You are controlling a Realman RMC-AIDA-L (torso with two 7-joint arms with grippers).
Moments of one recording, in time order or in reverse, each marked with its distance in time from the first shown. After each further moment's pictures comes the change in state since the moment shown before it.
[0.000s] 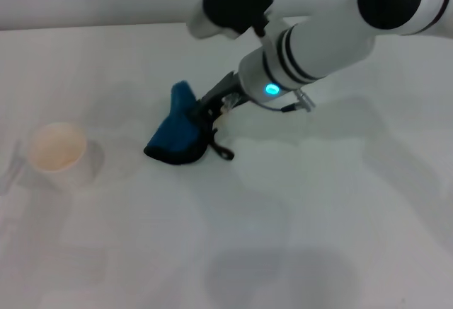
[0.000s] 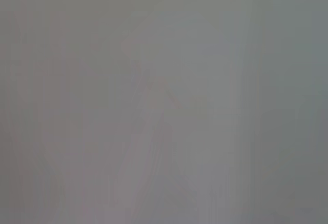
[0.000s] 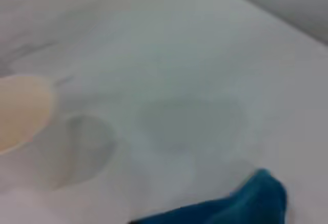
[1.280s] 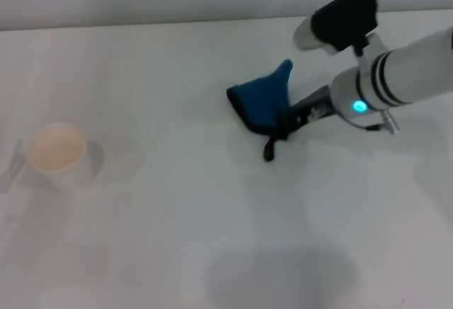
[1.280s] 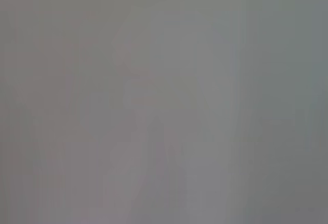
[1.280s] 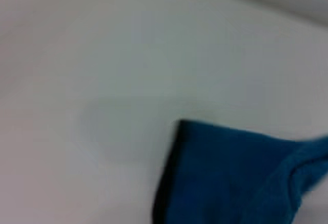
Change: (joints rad) left arm -0.005 0.003 0.000 0.007 0.006 0.006 0.000; right arm -0.250 0.000 0.242 -0.064 -0.257 0.039 -0.004
